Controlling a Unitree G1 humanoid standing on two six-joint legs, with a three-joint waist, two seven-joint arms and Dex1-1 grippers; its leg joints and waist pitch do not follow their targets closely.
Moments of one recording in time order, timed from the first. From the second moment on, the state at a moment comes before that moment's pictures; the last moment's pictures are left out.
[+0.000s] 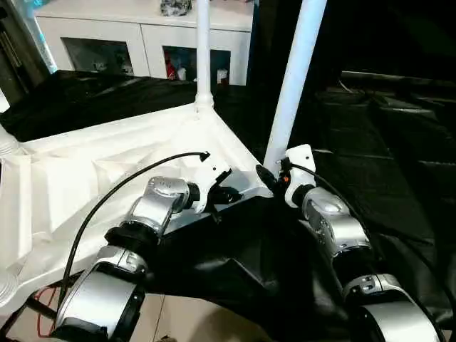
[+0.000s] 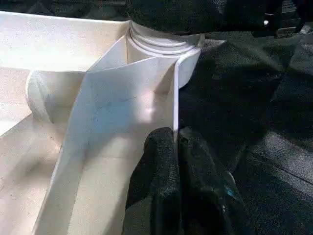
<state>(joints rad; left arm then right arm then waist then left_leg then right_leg) -0.73 0.17 -0.19 0.81 0.05 0.23 -0.91 -0.60 -0.07 -0.01 0.76 0.07 0.07 0.43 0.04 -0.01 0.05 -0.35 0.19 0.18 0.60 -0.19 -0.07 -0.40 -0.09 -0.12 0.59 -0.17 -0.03</state>
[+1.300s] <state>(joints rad) -0.58 0.37 -0.28 0.57 -0.03 0.10 -1.39 -0.48 -0.40 0.19 0.44 0.16 0.20 1.29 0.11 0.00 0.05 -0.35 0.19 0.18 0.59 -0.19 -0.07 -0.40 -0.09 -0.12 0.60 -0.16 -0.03</state>
